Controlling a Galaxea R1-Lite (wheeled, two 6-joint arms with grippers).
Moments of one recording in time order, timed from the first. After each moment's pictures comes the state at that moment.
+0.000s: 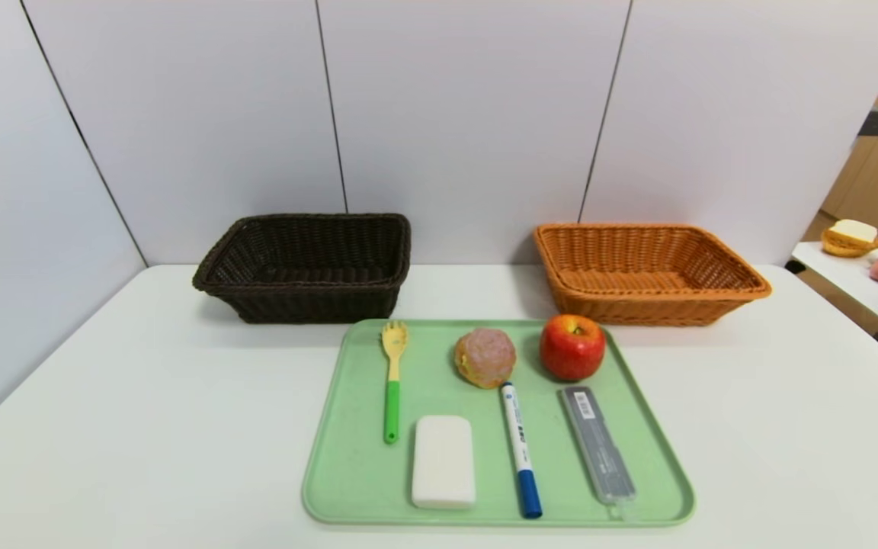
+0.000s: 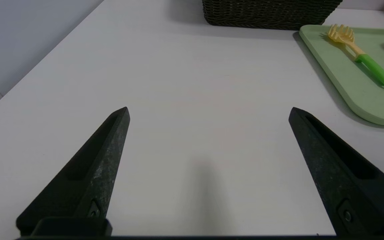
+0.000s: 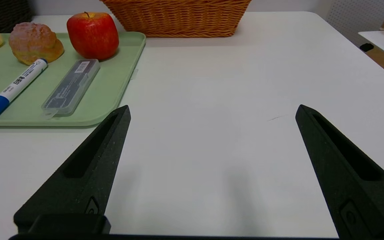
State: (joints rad) left arm 0.00 0.00 0.00 0.00 0.03 -0.07; right arm 0.00 0.00 0.00 0.00 0.00 0.01
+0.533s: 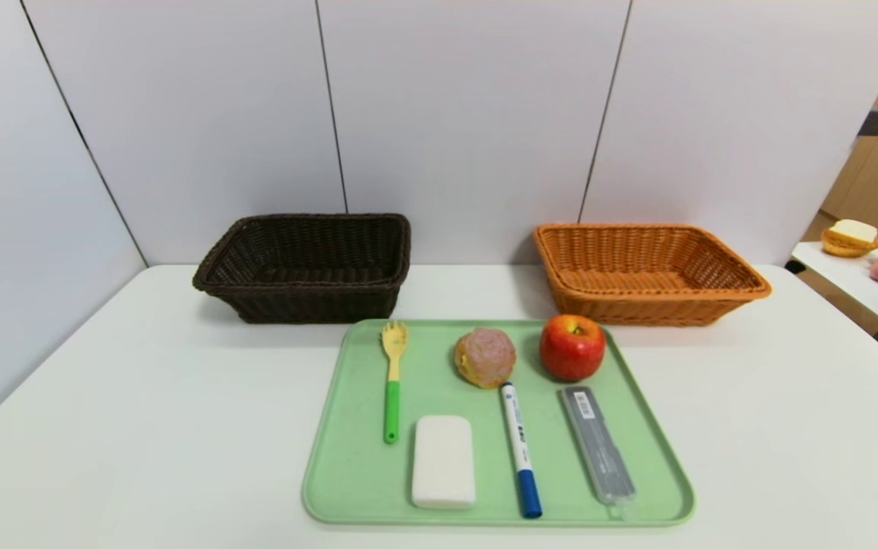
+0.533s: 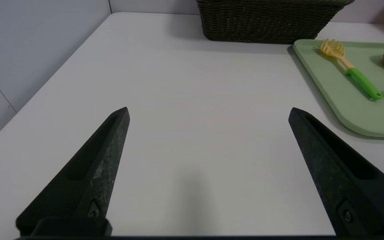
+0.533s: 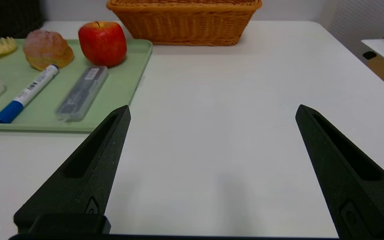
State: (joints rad) left arm 0.00 0.01 -0.10 0.06 0.03 -0.06; right arm 0.00 0.01 -0.07 0.05 0.02 0.00
